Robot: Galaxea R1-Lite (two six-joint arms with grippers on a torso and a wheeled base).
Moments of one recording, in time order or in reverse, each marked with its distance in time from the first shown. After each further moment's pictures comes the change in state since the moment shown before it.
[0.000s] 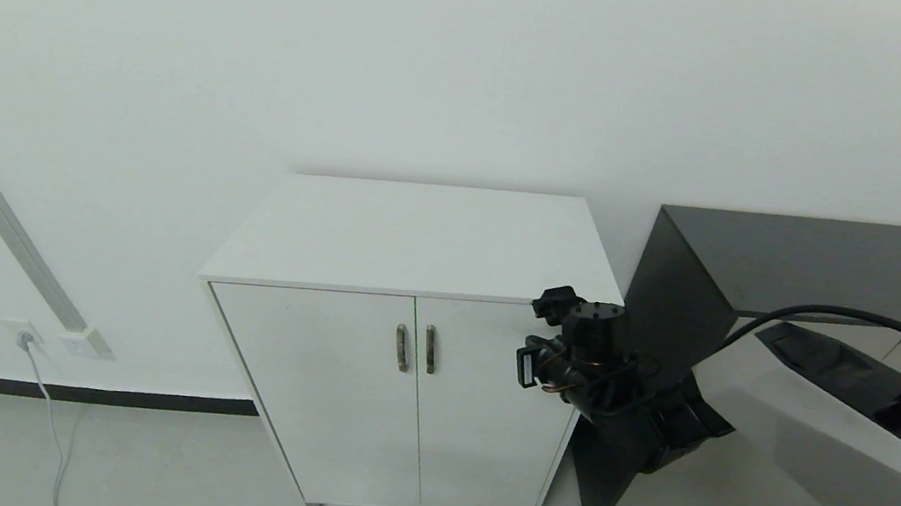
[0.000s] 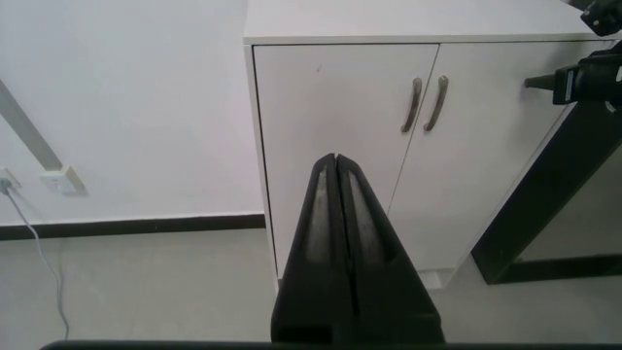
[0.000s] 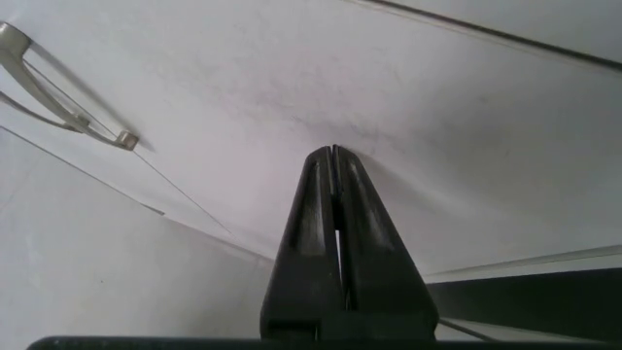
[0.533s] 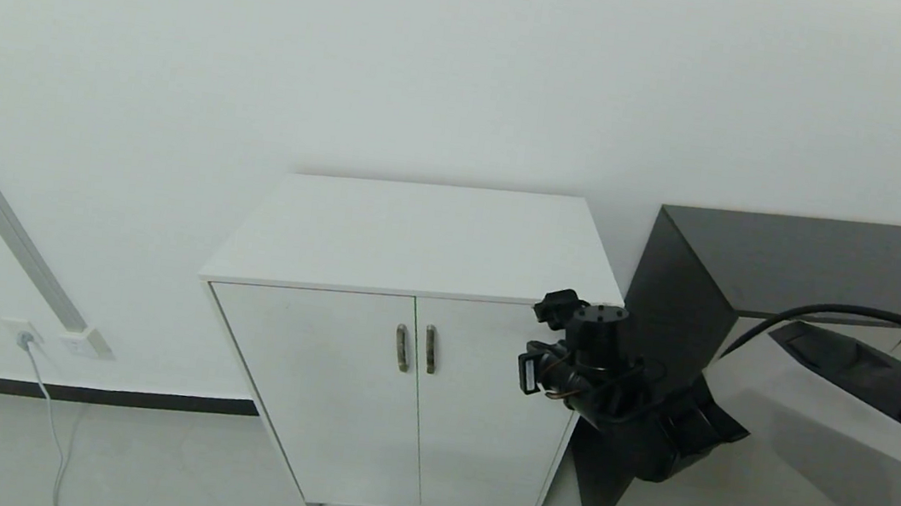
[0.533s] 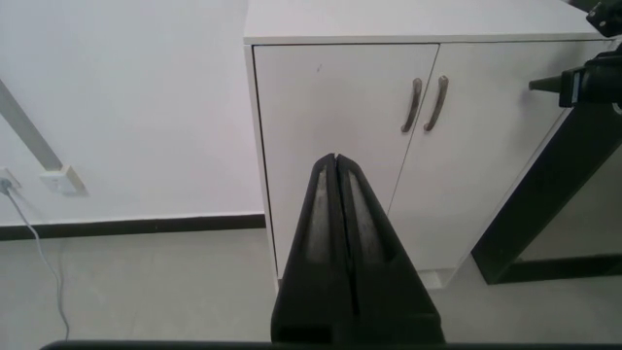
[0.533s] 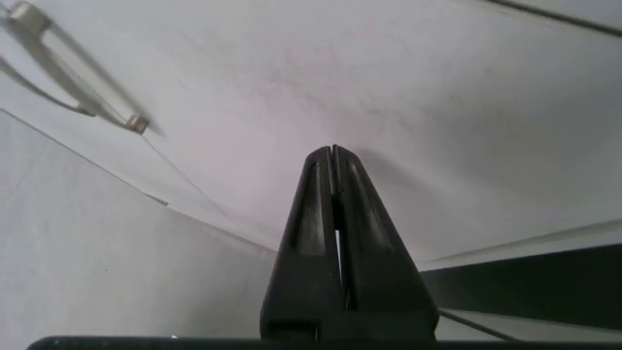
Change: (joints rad) left arm 0.000 0.000 0.000 0.000 0.000 0.000; right arm 0.011 -0.047 0.072 -0.008 0.000 0.000
